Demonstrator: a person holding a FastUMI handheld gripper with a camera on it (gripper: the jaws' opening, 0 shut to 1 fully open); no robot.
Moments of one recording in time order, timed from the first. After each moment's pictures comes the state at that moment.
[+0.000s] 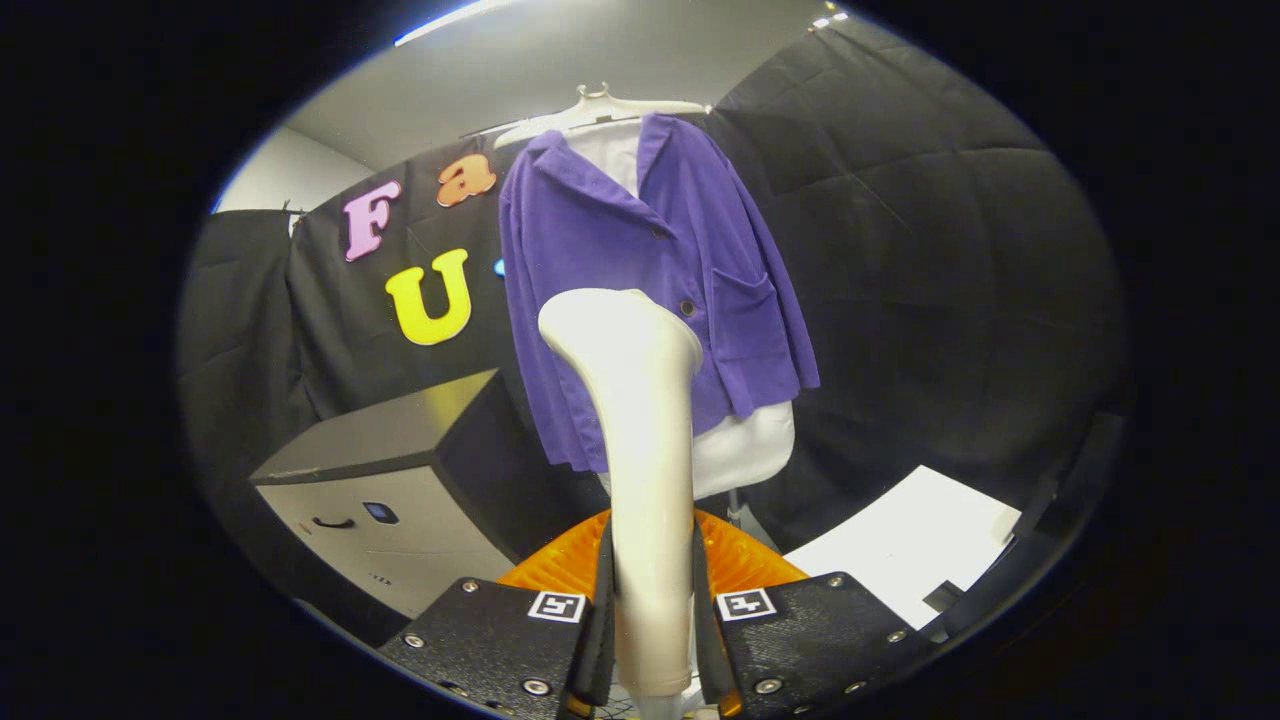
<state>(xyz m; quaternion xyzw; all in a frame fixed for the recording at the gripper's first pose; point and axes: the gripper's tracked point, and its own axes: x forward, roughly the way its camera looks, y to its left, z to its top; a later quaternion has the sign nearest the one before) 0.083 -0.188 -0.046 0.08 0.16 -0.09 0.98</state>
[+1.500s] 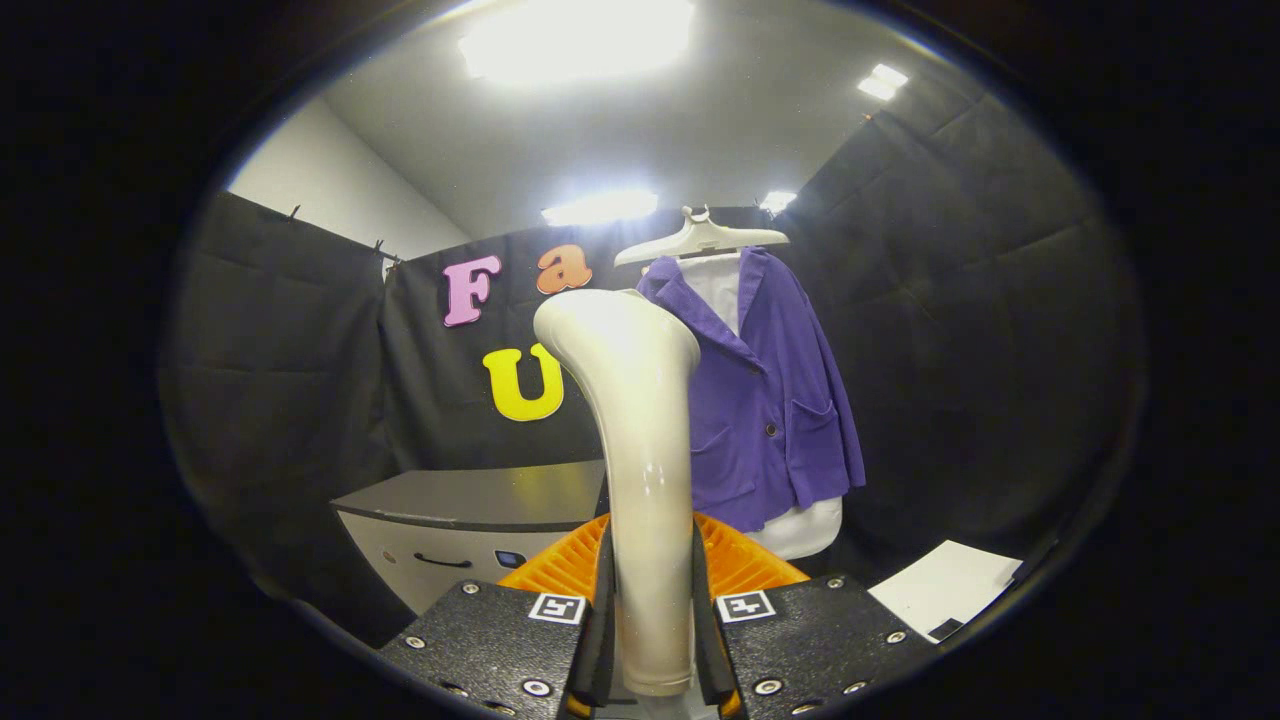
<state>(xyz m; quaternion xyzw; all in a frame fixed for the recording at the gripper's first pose) 0.023 -0.104 0.068 0.04 0.04 -0.01 1.00</state>
